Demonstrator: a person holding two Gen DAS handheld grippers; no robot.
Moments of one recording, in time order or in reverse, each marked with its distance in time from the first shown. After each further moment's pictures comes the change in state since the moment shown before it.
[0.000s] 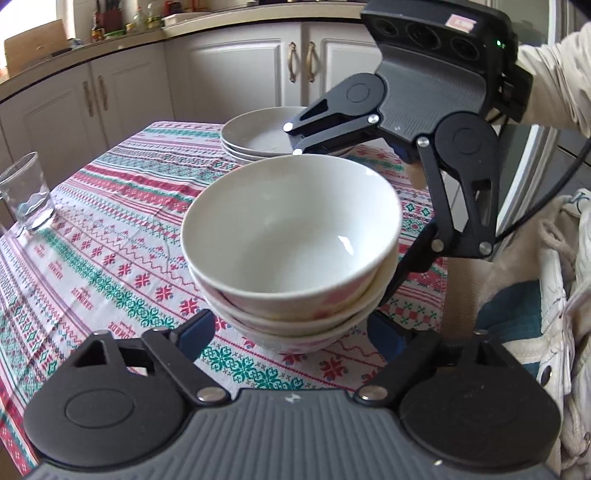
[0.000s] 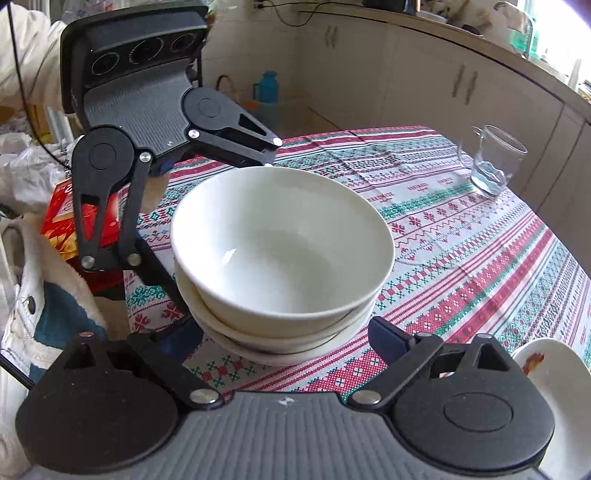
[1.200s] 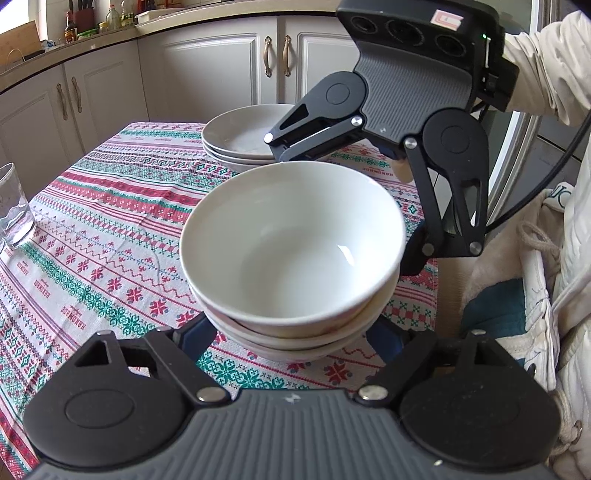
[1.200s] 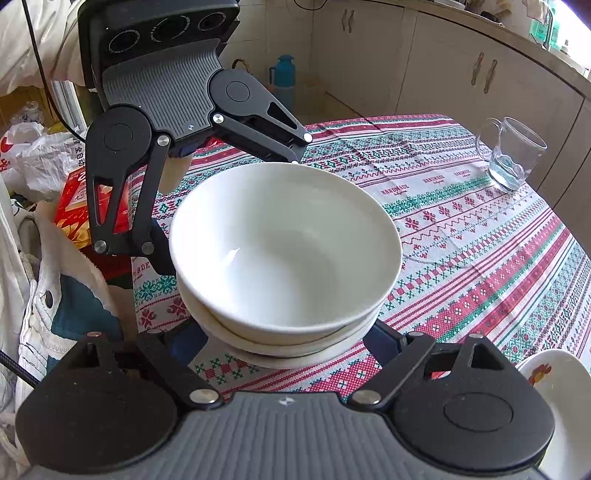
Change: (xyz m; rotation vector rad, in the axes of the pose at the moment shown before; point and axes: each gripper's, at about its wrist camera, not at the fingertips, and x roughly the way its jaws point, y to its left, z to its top) left arm 0.002 0.012 0.011 0.042 0.024 -0.075; right arm 0.004 -0.006 0.007 -0.013 0.059 0.054
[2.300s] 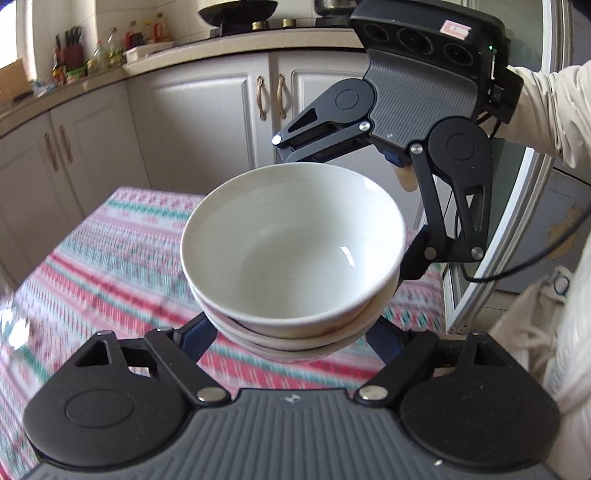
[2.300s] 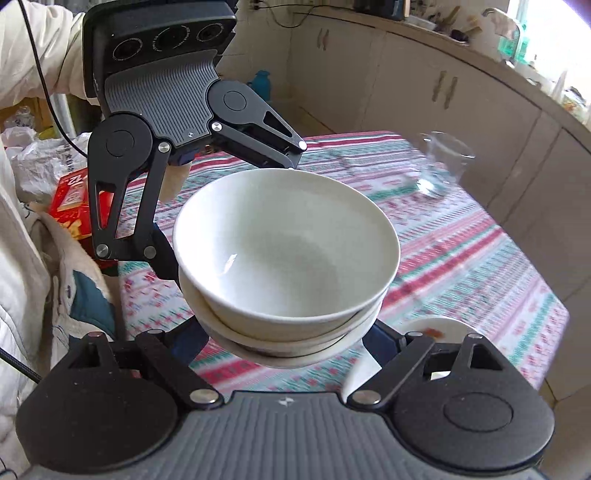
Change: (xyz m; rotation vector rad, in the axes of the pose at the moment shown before) left arm 0.030 -0.007 0.106 0.058 -0.083 0.020; right arm -0.090 -0.045 -0.025 -0.011 -0.040 -0.093
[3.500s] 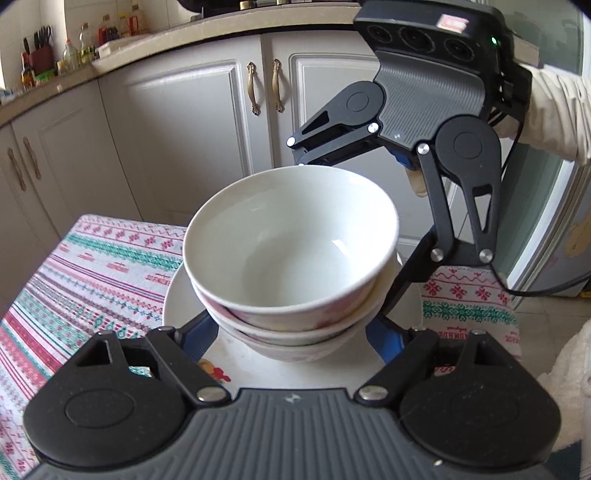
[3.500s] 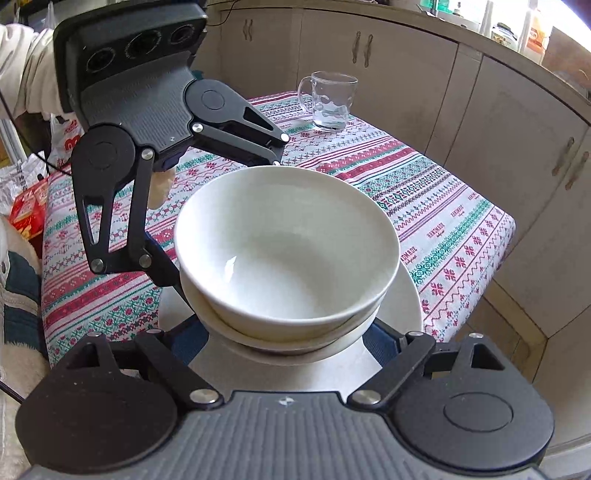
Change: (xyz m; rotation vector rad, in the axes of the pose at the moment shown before) left arm 0.111 0.027 0.058 0.054 0.027 -0.007; right arm -0.010 -0.108 -0.089 0.178 0.004 -0.060
